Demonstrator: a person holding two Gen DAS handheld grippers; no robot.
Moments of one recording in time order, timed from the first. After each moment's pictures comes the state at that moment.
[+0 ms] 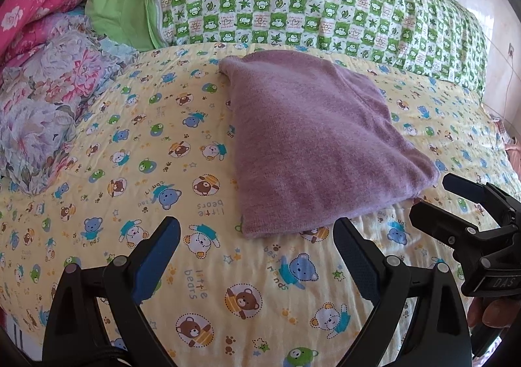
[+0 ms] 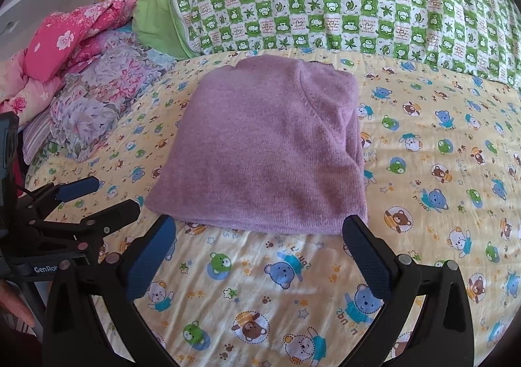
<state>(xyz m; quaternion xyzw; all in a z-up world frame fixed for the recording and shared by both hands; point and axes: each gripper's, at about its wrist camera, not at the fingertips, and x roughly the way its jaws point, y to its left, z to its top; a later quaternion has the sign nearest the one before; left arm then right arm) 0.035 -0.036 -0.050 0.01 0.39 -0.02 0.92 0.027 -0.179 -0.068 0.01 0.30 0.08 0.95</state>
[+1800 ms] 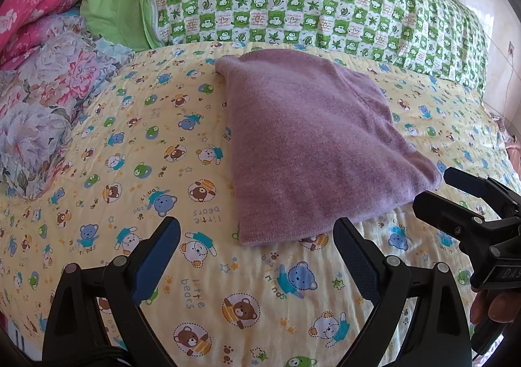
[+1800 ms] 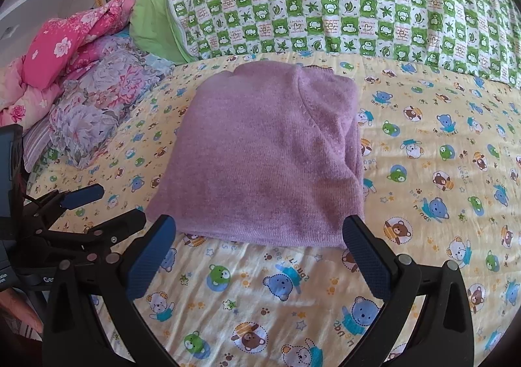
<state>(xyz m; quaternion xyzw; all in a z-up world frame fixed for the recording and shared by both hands) 0.047 -0.040 -0.050 0.01 0.40 -0.02 0.92 0.037 -0.183 -0.060 0.01 0.30 0.08 0.95</state>
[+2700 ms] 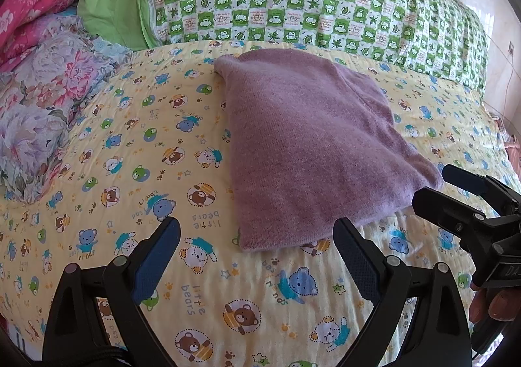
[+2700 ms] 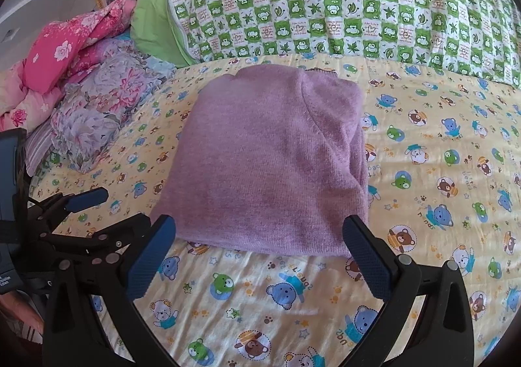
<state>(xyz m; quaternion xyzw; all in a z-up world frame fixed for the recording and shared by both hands) 0.049 -0.042 -0.049 0.01 0.40 -0.02 0.92 0.042 -0.178 -0.058 0.02 0.30 0.08 0.95</state>
